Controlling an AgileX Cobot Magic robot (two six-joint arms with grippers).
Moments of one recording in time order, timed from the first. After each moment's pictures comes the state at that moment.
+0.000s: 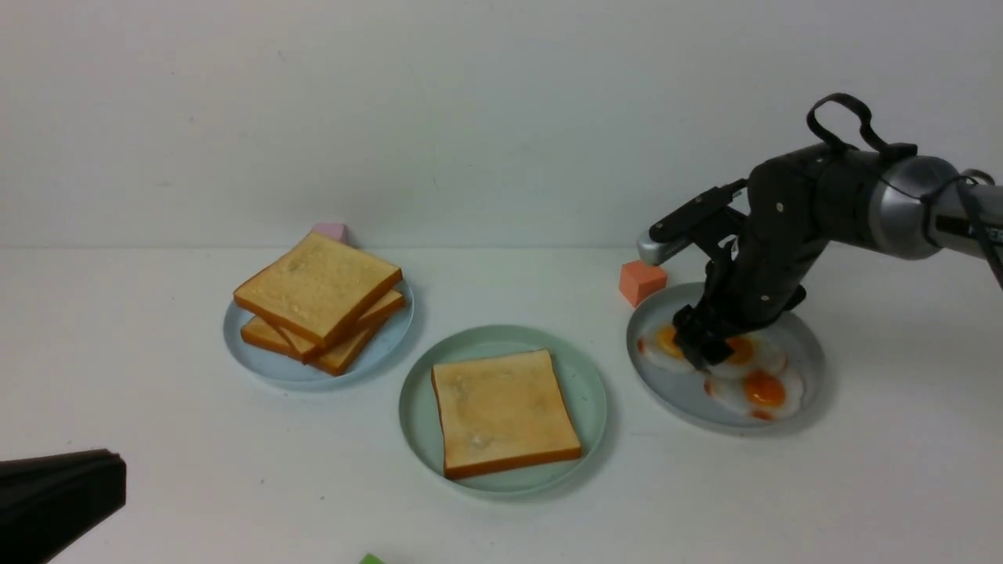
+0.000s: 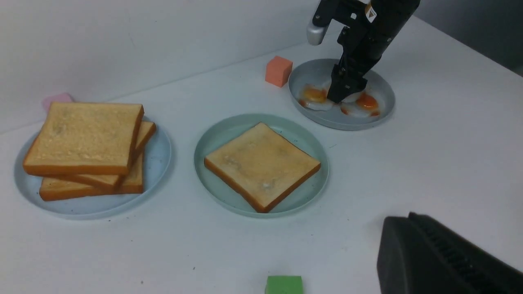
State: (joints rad) right arm 0.26 2.14 -1.62 -0.06 0.76 -0.31; left arm -0.67 0.41 -0.63 0.03 0.61 -0.13
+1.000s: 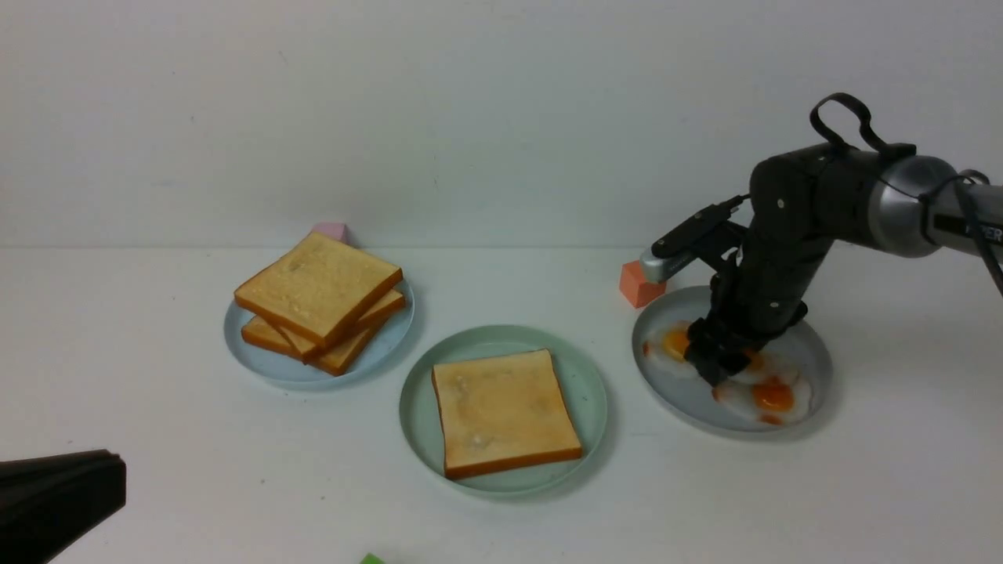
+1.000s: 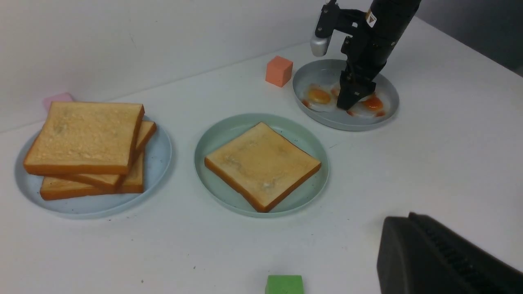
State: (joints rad) right arm 0.25 2.13 -1.63 -0.04 0.88 -0.40; left arm -0.67 0.41 -0.63 0.03 0.61 -0.13
